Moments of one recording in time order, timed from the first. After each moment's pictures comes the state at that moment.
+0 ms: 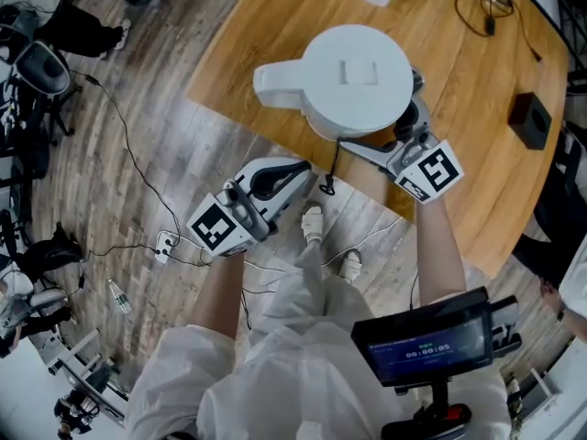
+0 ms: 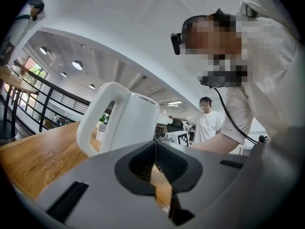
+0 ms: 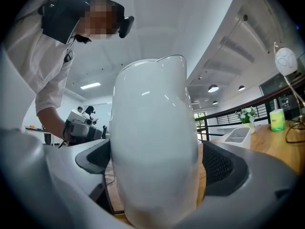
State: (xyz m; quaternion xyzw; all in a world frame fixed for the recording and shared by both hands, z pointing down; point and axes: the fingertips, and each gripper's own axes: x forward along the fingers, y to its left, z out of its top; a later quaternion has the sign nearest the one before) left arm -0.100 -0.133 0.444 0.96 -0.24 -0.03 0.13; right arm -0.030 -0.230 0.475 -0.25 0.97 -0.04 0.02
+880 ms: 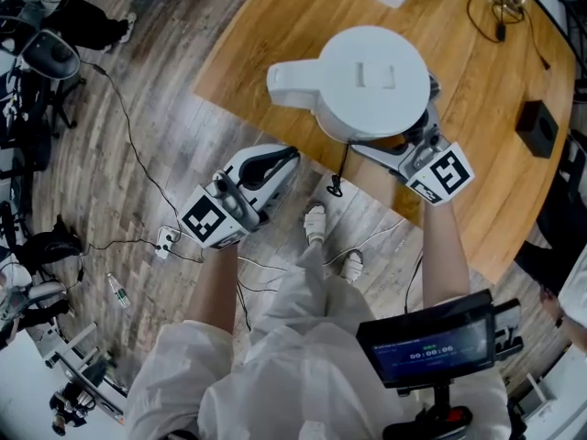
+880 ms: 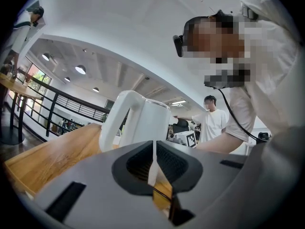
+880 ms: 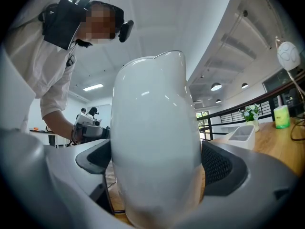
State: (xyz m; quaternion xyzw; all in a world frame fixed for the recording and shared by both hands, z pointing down) left arm -0.131 -0.151 0.439 0.96 -0.27 -0.03 0.12; right arm -0.031 -0.228 0.474 -0.22 0.97 -0.04 0.02
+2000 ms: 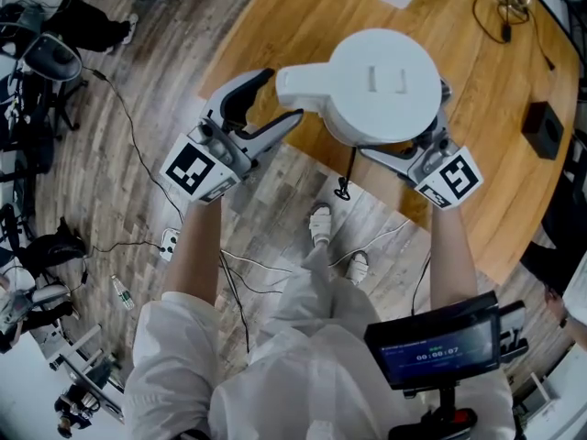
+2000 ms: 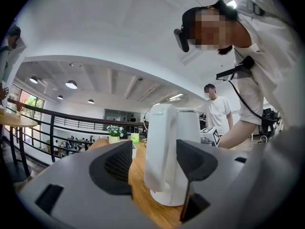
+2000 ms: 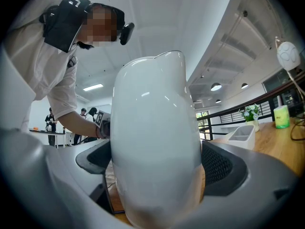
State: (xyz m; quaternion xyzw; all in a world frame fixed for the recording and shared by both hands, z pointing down) left arm -0.156 -0.244 0.407 0.96 -0.28 0.00 0.00; right arm -0.031 -0.229 0.471 -0.22 0.97 -0.04 0.02
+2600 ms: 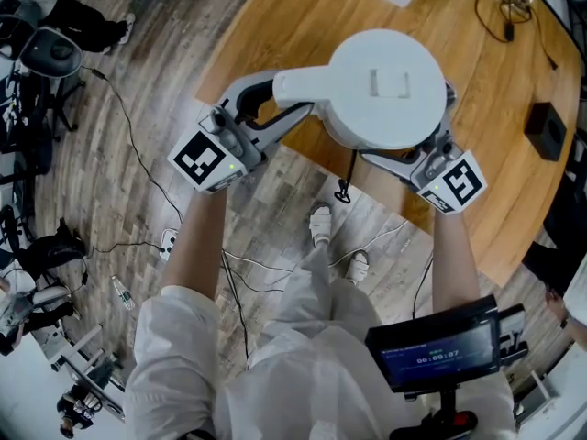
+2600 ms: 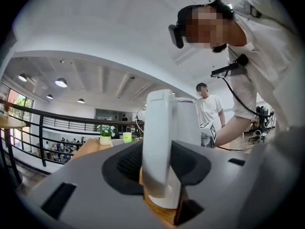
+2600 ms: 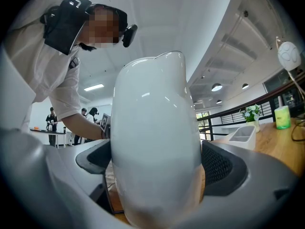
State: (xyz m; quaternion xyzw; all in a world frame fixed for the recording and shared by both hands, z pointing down) left arm -0.133 -0.253 0.428 0.97 -0.23 0.01 -0.01; right arm -0.032 -0.228 0.475 -0.22 0.97 -0.04 0.03
